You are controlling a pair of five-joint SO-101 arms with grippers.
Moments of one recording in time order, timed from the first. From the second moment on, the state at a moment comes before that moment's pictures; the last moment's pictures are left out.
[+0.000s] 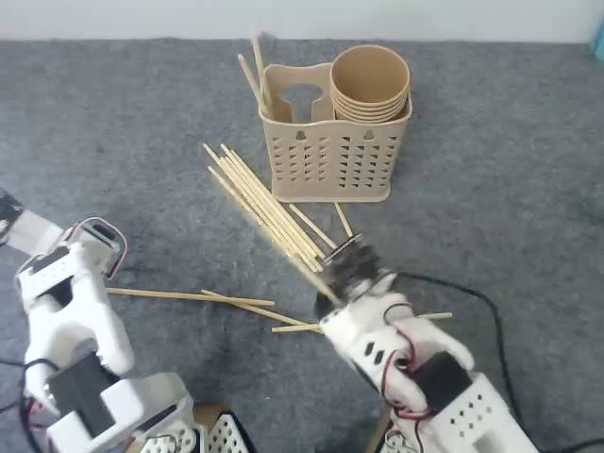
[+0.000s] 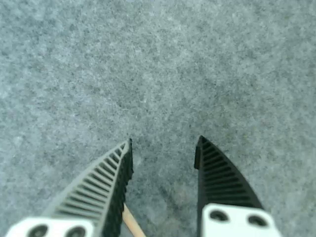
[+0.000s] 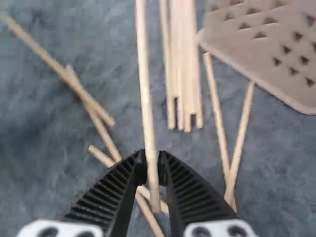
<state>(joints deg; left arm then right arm) -41.8 -7.9 50.6 33.0 27.7 -42.4 -82.7 78.5 57.0 3.0</state>
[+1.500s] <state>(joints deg) -41.8 -7.9 50.6 33.0 27.7 -51.3 3.4 47.7 8.0 -4.4</state>
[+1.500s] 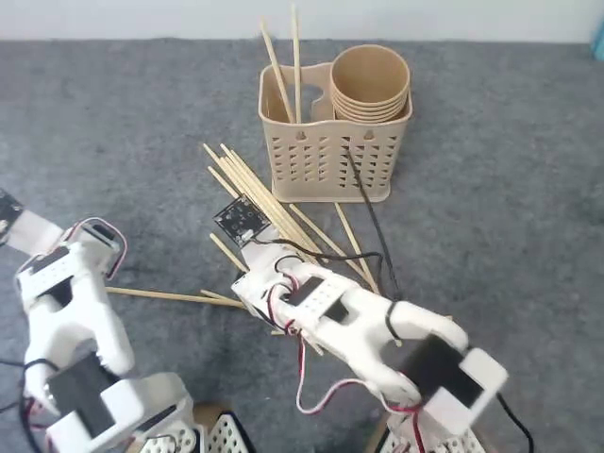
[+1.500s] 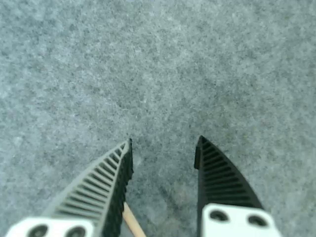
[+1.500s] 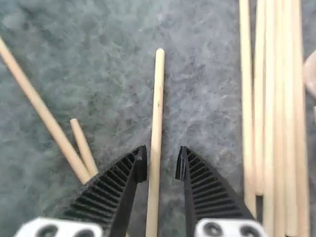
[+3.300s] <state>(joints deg) -41.8 -7.9 50.6 33.0 27.7 -28.8 -43.0 45.4 -38.6 -7.8</state>
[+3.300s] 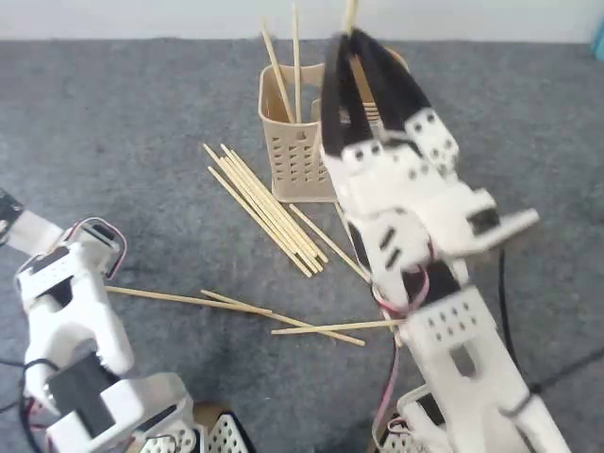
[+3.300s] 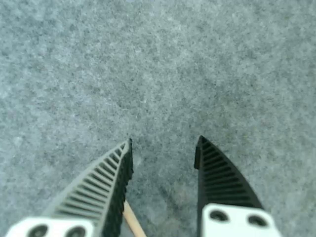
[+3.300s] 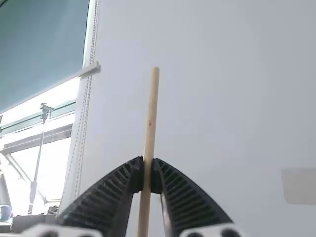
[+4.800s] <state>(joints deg) -41.8 -7.9 50.6 33.0 27.7 -23.5 -17.9 24.1 -9.3 -9.9</state>
